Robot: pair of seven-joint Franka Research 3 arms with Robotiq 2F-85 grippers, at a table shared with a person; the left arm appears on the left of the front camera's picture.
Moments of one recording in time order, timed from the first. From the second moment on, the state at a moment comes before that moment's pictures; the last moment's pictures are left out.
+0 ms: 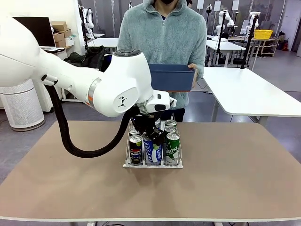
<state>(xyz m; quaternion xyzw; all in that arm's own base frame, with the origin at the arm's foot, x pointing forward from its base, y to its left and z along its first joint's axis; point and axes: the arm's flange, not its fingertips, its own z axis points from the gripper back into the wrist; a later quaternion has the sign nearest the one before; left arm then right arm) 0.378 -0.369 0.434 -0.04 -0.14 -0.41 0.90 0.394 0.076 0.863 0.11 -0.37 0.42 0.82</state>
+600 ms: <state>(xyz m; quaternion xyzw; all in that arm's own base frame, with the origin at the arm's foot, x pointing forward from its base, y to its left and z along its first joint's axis) 0.415 -0.367 0.435 -0.02 -0.15 -0.42 0.90 0.394 0.076 0.863 0.11 -0.37 0.42 0.82</state>
